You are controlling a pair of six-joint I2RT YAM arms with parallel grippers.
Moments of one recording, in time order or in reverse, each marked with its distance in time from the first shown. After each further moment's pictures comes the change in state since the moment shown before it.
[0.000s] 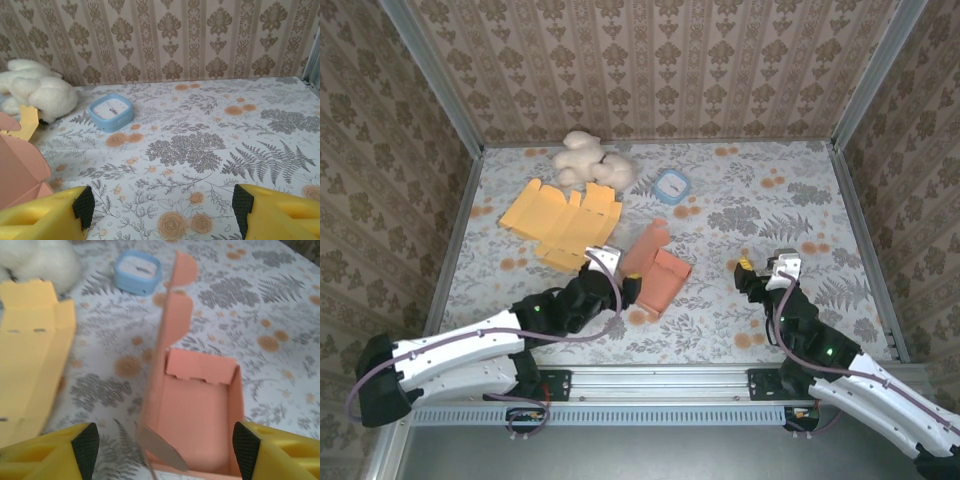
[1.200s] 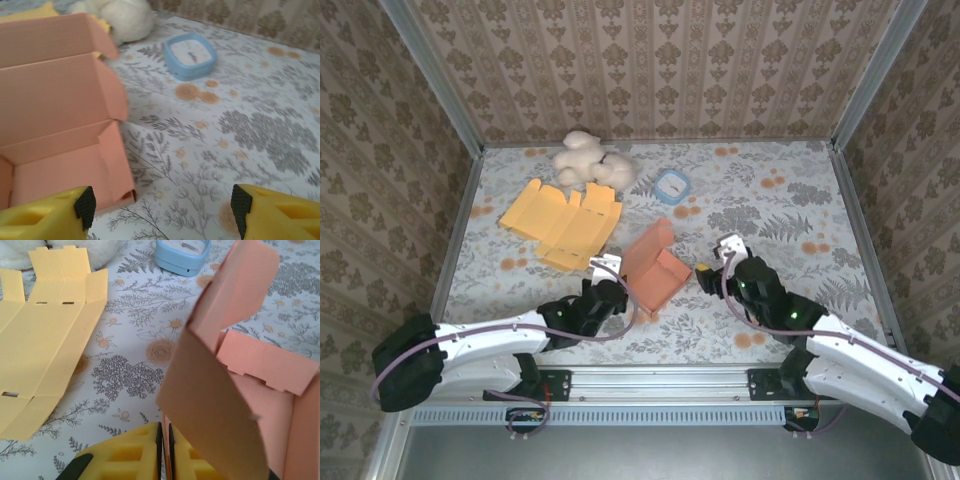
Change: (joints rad) left arm 0.047 0.173 -0.170 0.304 -0.137 -0.029; right arm -0.040 0.496 0.195 0.066 -0.407 -0.163
